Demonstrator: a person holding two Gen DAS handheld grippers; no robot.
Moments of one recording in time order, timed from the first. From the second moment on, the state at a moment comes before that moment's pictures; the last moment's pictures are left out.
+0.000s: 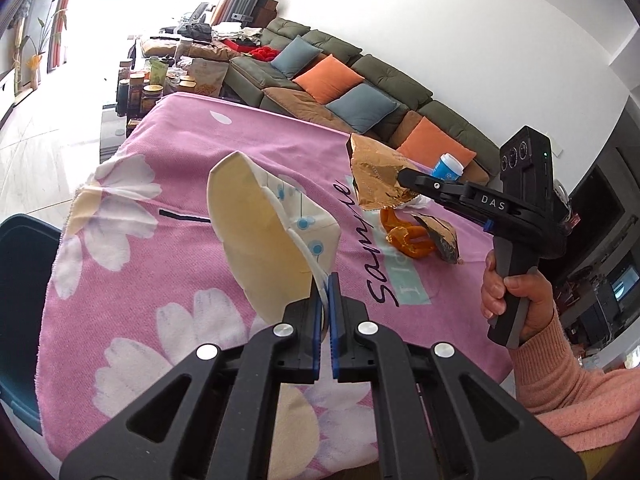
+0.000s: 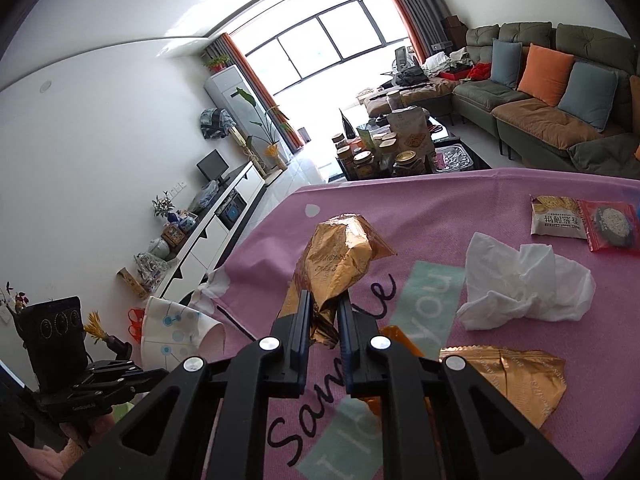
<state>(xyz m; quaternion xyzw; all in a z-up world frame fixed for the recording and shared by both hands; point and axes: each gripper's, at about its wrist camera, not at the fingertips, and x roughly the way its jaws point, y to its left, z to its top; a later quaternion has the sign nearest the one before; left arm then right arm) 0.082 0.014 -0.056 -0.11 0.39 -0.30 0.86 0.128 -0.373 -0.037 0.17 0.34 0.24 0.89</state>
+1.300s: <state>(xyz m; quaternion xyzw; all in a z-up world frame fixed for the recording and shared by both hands) 0.040 0.086 -0.045 -0.11 0.38 -0.21 0.89 0.103 -0.274 -0.042 0.15 0.35 0.35 0.85</state>
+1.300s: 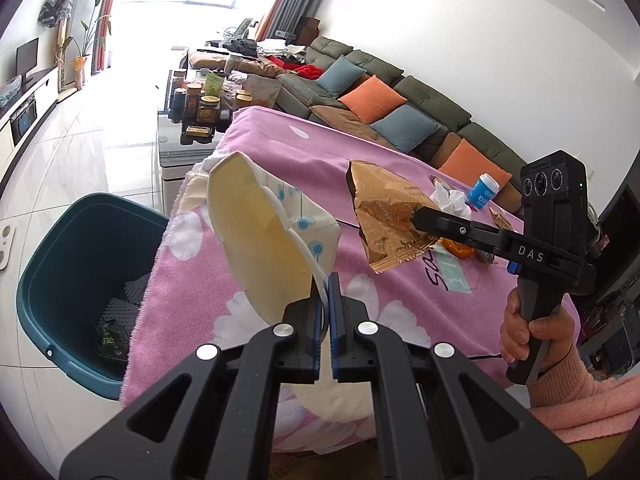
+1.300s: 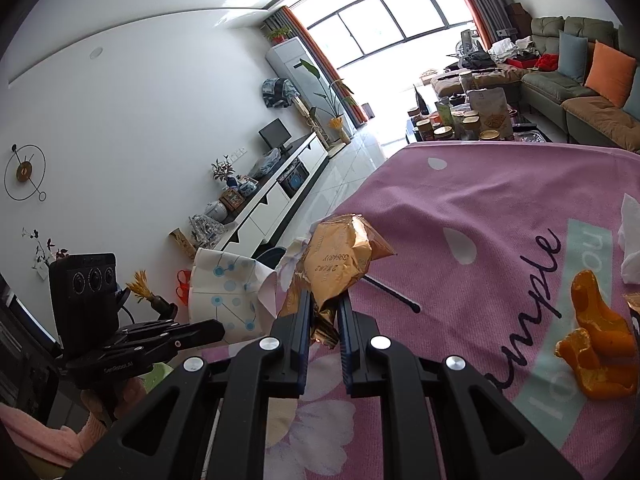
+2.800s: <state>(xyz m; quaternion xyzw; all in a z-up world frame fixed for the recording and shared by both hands) 0.032 0.176 -0.041 -0.12 0.37 -0.09 0.92 0.121 -0.168 -0.042 0.10 0.37 0.43 0.81</state>
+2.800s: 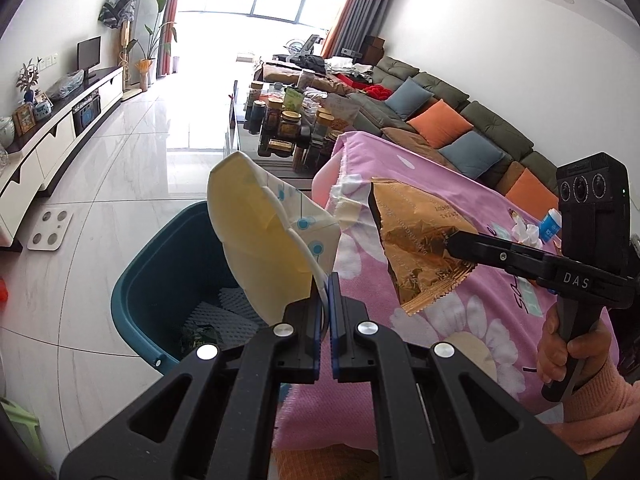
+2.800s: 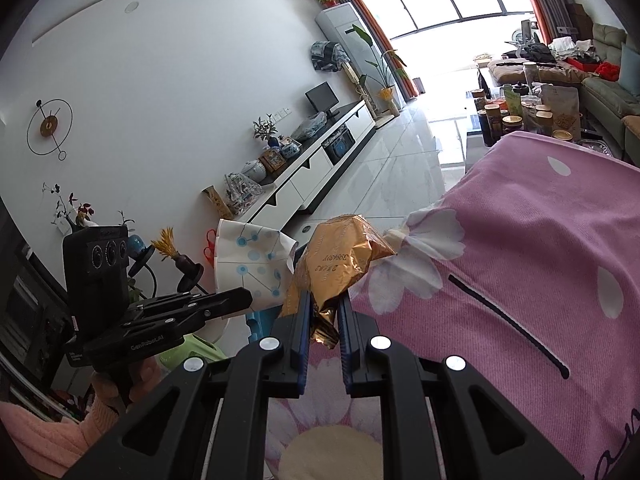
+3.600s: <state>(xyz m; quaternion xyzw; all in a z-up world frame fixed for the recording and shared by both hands) 0.038 0.215 -0.076 -0.14 0.40 -0.04 0.91 0.137 -0.107 -0.044 0.06 0.40 0.45 0.80</state>
